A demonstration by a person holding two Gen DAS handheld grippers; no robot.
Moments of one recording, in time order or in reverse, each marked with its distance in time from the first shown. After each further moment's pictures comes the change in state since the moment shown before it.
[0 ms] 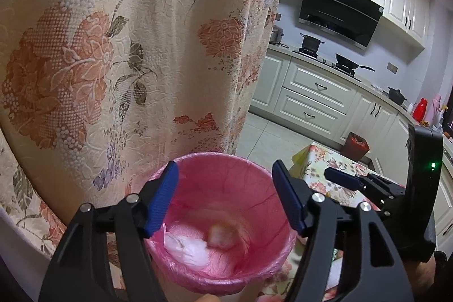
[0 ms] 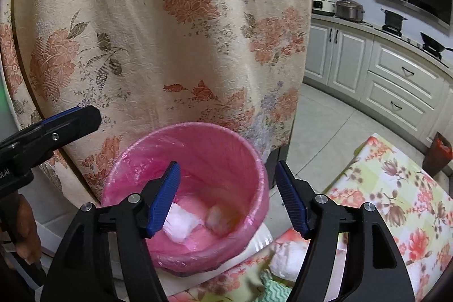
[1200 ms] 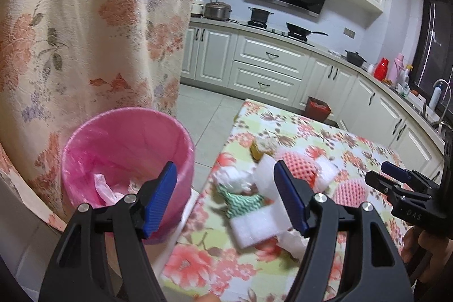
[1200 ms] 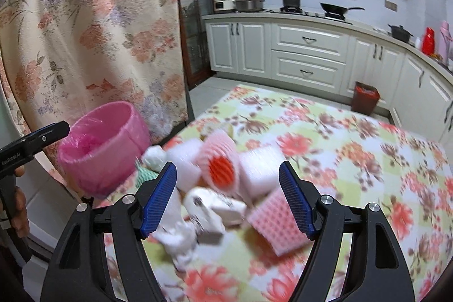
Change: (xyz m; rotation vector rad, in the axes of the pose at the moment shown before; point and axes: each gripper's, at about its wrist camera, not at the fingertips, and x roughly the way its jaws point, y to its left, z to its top) left arm -0.030 -0.127 -0.083 0.144 0.102 -0.180; right arm -0.195 -0.124 -0.156 0.261 -0.043 -0.329
